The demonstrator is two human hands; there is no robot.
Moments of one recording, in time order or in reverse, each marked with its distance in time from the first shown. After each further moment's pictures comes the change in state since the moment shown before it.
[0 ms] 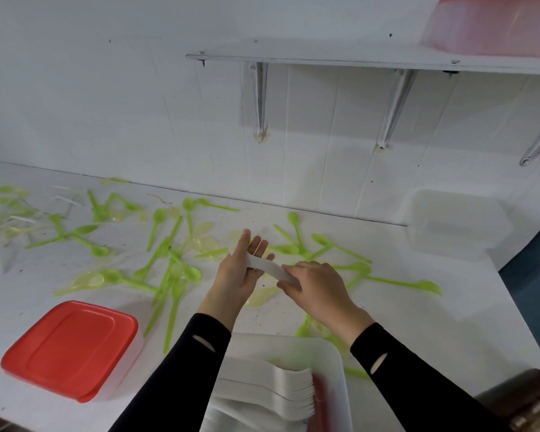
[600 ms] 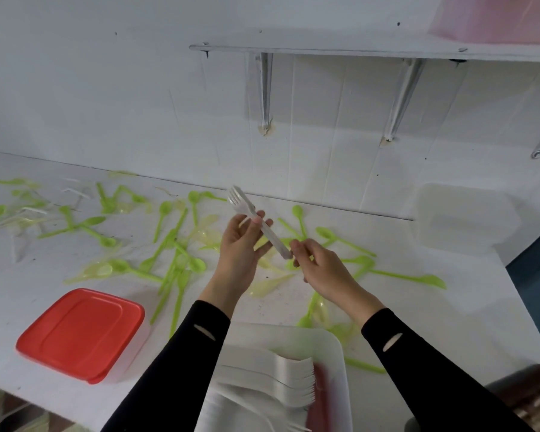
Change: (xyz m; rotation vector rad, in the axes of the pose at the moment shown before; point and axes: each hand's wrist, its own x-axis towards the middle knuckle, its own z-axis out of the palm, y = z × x) left_hand -0.022 0.009 0.010 0.164 -0.179 0.298; right_hand 0.004 0.001 -0.021 0.633 -0.020 0.250
